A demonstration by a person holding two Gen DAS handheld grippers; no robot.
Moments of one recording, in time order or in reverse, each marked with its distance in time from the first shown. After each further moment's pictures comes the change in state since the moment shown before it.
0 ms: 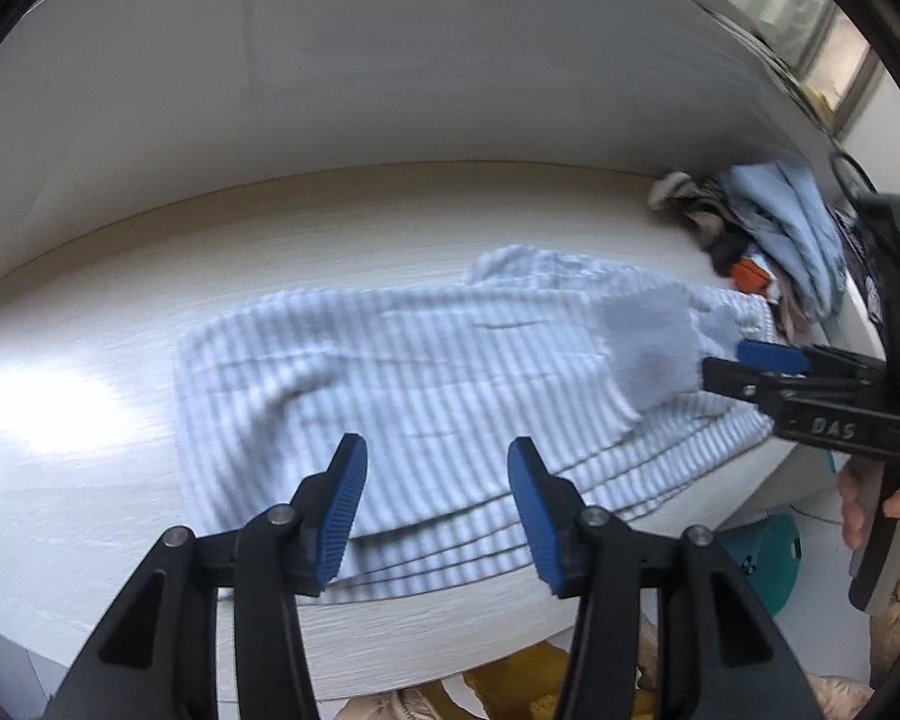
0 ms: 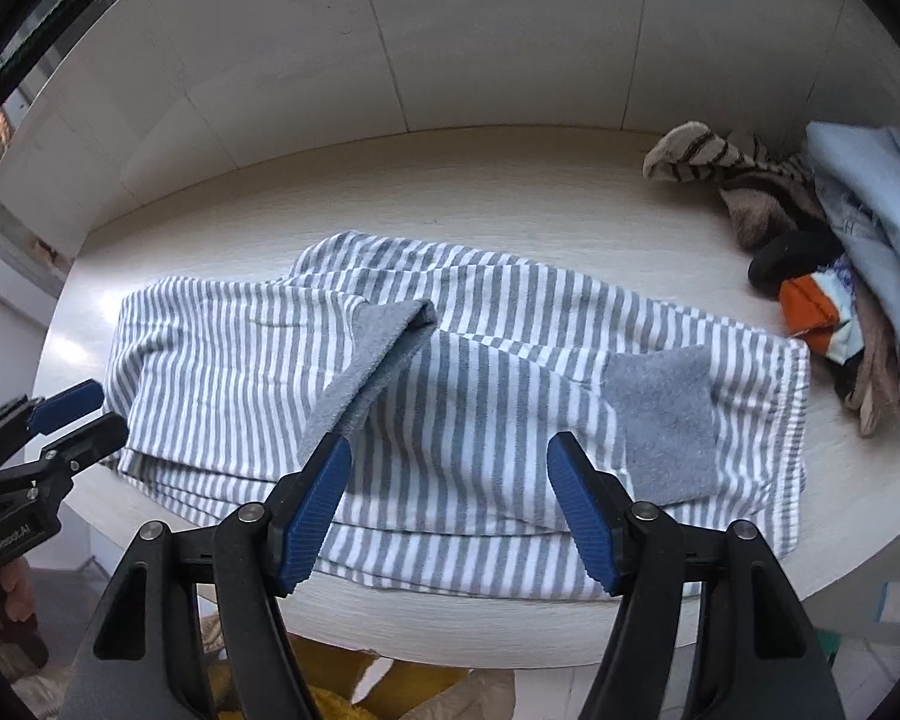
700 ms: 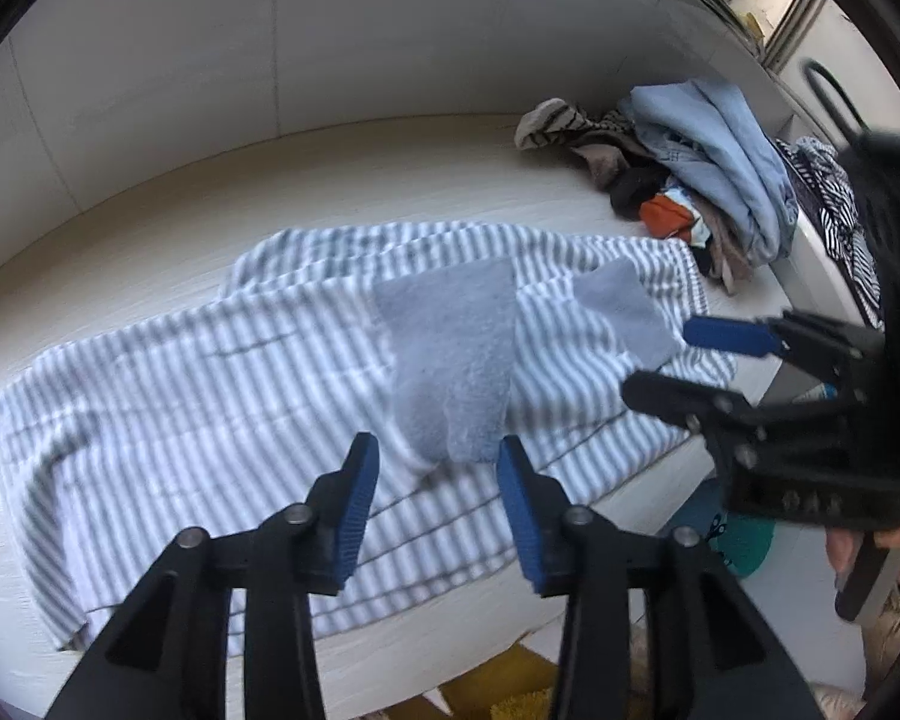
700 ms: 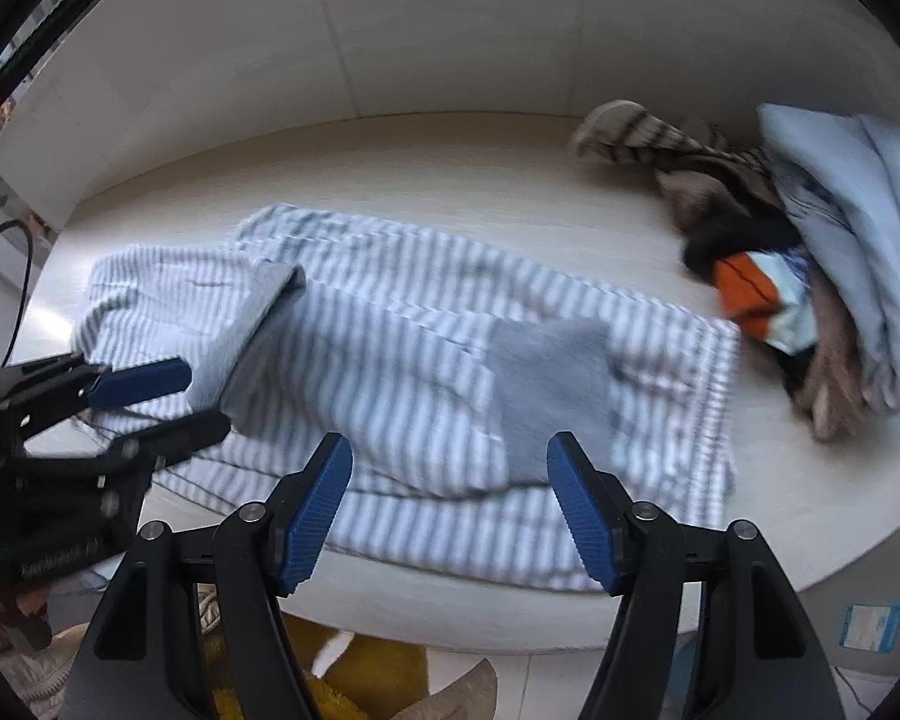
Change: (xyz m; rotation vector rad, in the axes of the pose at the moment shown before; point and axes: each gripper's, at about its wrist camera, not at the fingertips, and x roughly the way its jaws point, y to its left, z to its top) left arm 0.049 -0.117 0.009 0.163 0.070 -0.130; right arm -0.008 -0.041 -0.015 -0.064 0.000 -0.028
